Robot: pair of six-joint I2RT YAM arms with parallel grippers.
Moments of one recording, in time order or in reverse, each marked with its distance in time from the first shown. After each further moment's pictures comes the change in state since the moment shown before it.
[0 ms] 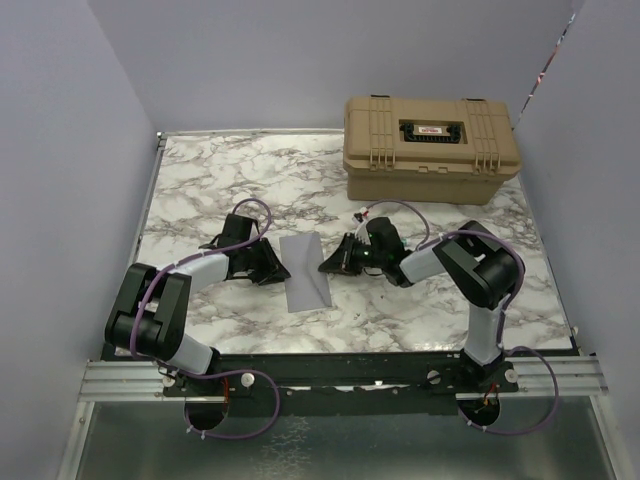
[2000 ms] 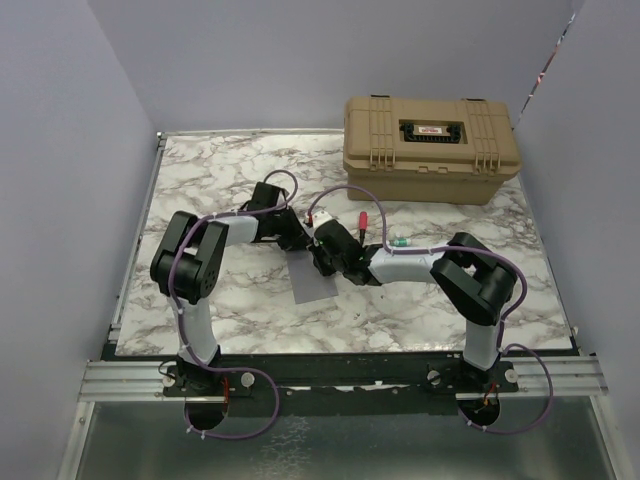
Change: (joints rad) left arm -0.053 0.409 0.413 0.113 0.139 -0.098; right arm 0.268 -0.027 0.303 -0.560 0.676 -0.740
